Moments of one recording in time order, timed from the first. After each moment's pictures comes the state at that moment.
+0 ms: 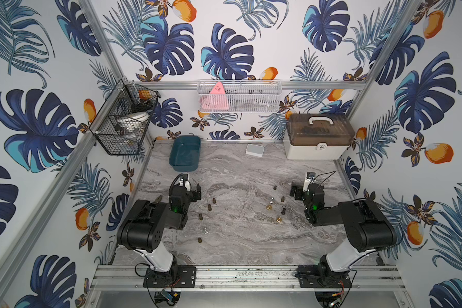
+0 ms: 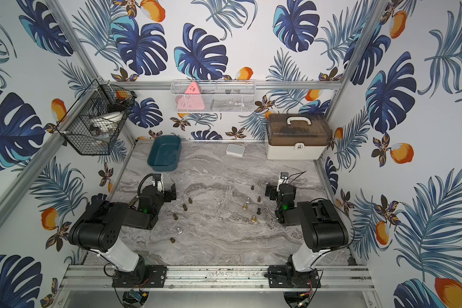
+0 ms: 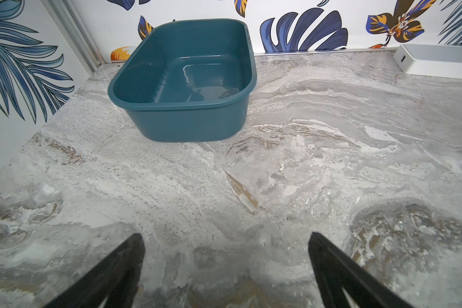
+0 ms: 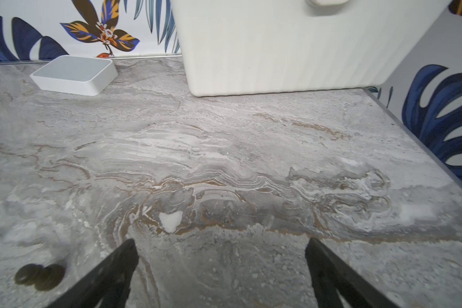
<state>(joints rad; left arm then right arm) -0.05 1.65 0.37 0.91 -0.14 -0.02 0.11 1.66 0.42 0.82 0.22 0.08</state>
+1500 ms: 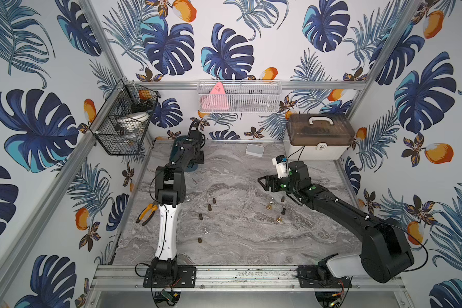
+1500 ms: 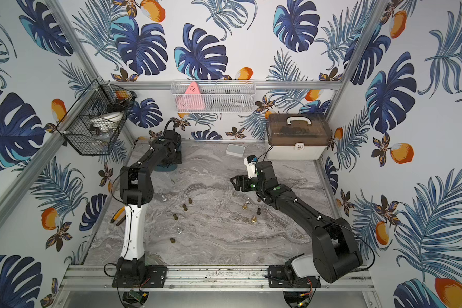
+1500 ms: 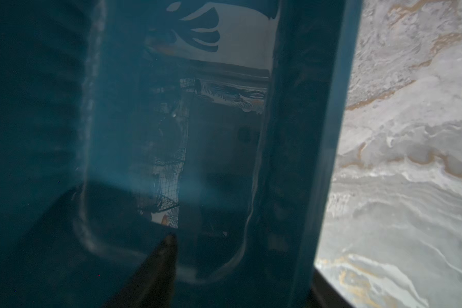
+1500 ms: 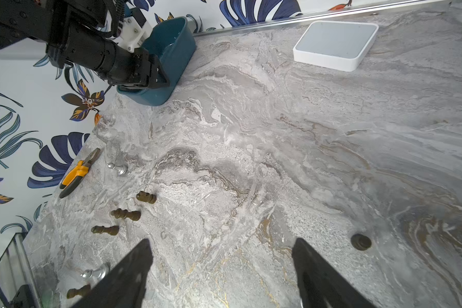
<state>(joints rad) -0.04 2.45 2.17 -0.89 -0.21 -0.22 0.43 1.41 0.89 -0.06 -0.28 0.31</state>
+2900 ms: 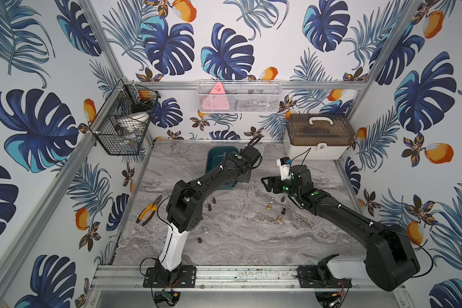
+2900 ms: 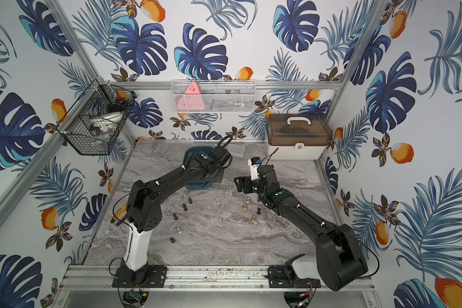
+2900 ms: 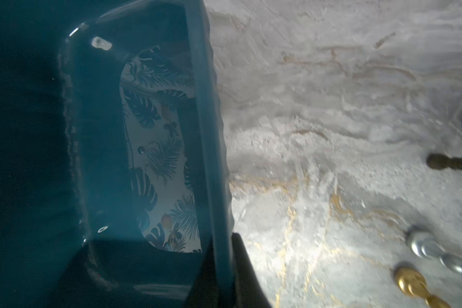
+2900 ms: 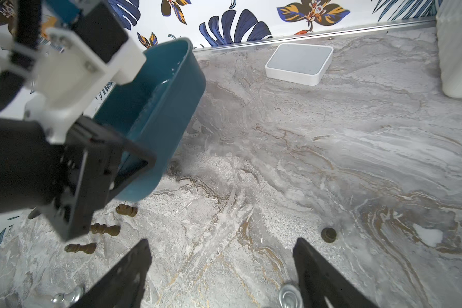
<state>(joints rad) -0.64 2.07 1.86 -1.01 -0.34 -0.49 0.44 1.34 0.82 0.00 -0.15 0.32</state>
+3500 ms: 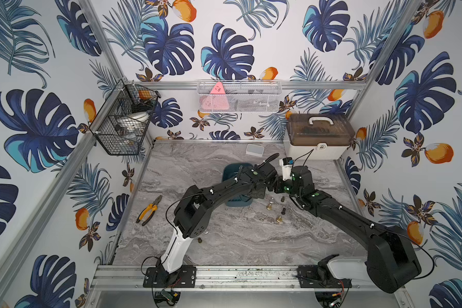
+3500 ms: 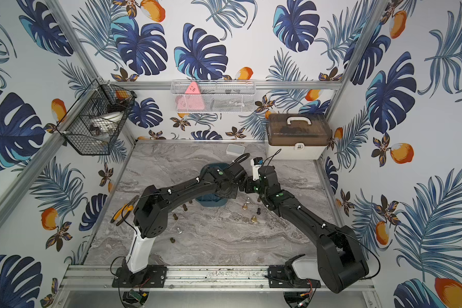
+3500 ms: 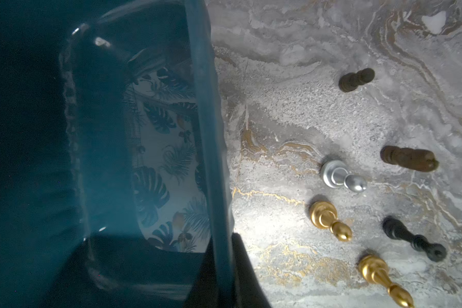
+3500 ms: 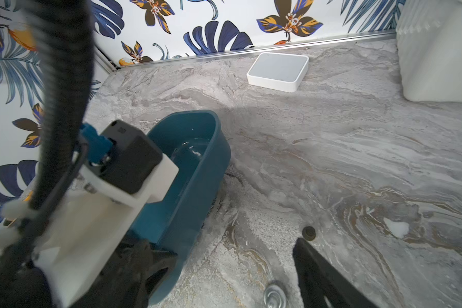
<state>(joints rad) -0.80 2.12 1.82 -0.96 -0.23 -0.64 0.44 1.33 0.80 0.01 -0.09 0.32</state>
